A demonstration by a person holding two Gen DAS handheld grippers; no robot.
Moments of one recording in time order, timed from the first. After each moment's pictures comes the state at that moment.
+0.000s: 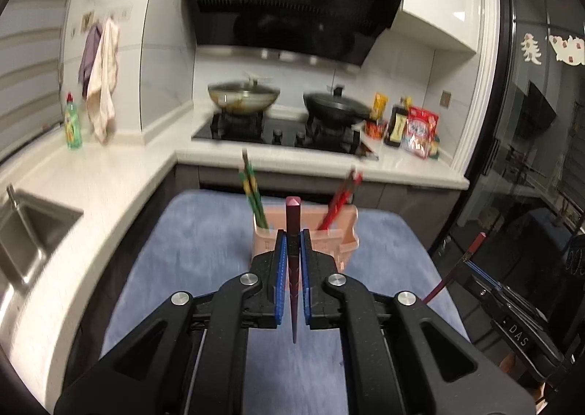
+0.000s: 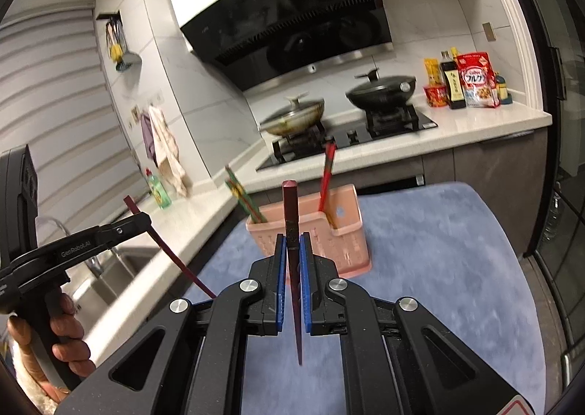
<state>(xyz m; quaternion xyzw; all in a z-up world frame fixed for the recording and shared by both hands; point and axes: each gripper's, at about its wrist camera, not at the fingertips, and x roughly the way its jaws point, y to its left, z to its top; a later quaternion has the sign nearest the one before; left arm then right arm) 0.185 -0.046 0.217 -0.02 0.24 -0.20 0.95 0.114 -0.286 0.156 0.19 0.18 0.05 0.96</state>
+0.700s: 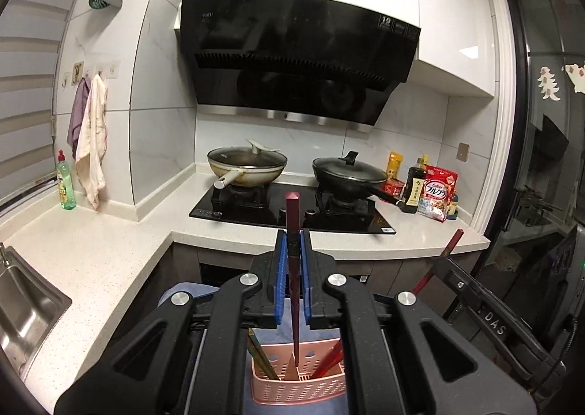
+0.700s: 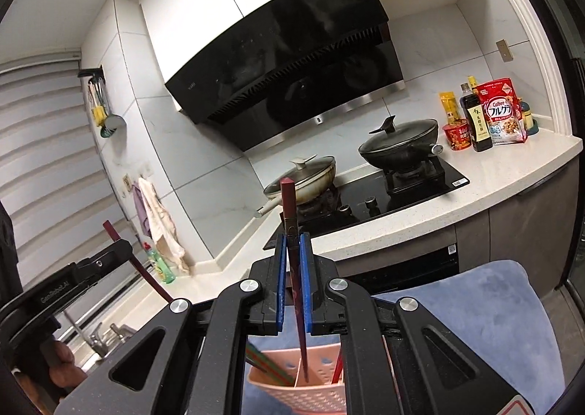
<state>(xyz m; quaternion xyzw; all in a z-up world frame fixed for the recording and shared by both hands) 0.300 -0.091 0.277 -0.03 0.16 -0.17 0.97 0.274 -0.318 0.215 0.22 0.11 0.04 0.97</state>
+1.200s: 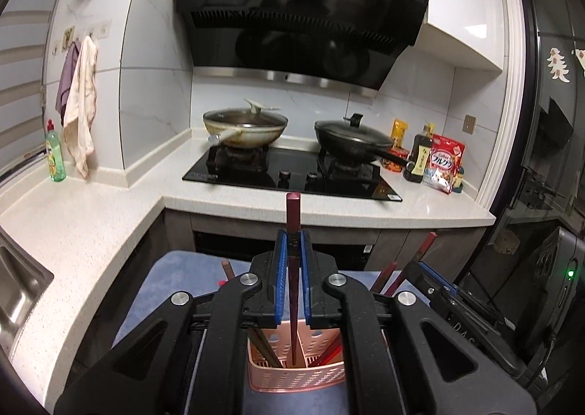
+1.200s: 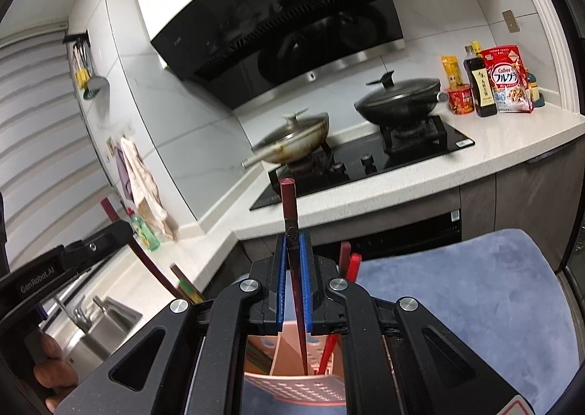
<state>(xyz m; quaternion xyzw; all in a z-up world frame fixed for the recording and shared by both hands) 0.333 -0.098 0.221 -0.03 0.22 -0.18 0.96 0.314 -0.302 0.154 0.21 0.18 0.05 0.96</state>
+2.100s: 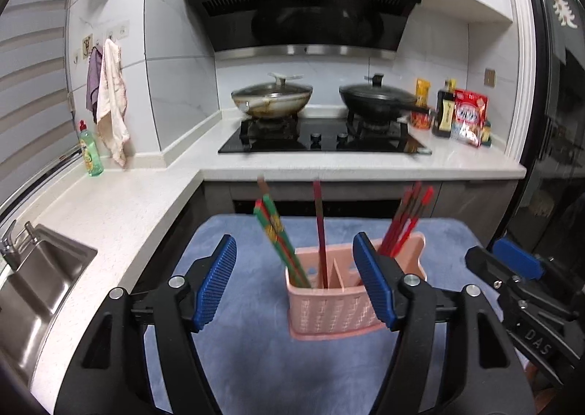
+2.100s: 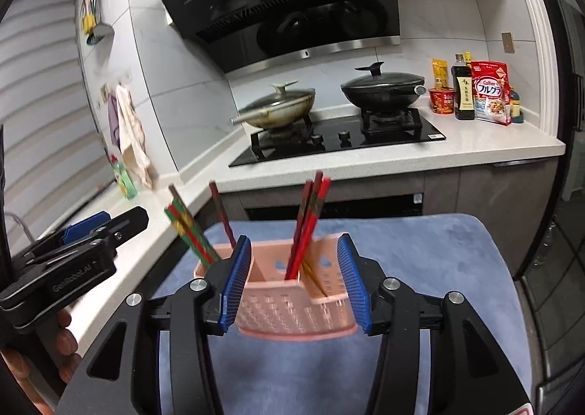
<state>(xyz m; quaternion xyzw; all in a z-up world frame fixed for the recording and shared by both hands) 0.275 -0.096 0.182 0.05 0.25 -0.11 0.96 0.231 -0.282 0.148 0.12 0.23 0.01 0.97</state>
